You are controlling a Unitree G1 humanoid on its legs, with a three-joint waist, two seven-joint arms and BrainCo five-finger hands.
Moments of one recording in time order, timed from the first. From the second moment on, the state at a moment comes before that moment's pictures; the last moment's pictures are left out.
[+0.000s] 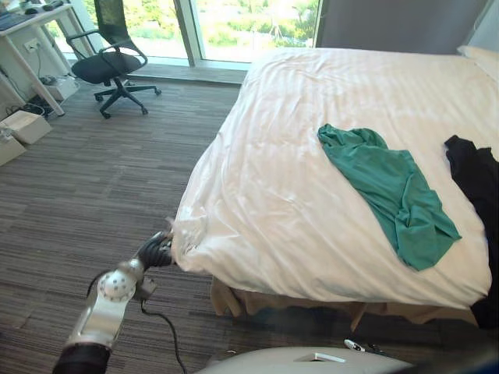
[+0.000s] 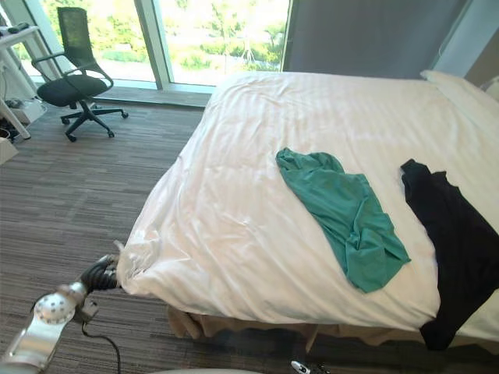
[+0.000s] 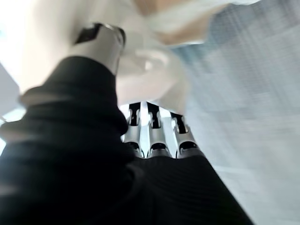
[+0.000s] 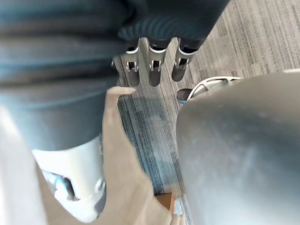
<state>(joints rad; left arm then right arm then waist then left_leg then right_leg) 0.19 0.47 0.16 0.37 0.18 0.05 -0.18 0.23 -0.09 -0.16 0.91 0.24 0.17 0.08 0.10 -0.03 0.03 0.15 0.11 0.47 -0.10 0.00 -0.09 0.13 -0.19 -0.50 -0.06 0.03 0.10</state>
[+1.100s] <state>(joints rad) 0.17 -0.01 0.35 0.87 -0.10 -0.07 0.00 0.13 -0.01 -0.50 0.71 0.53 -0.19 -0.48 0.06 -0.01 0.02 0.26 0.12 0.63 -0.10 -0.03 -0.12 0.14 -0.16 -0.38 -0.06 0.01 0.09</state>
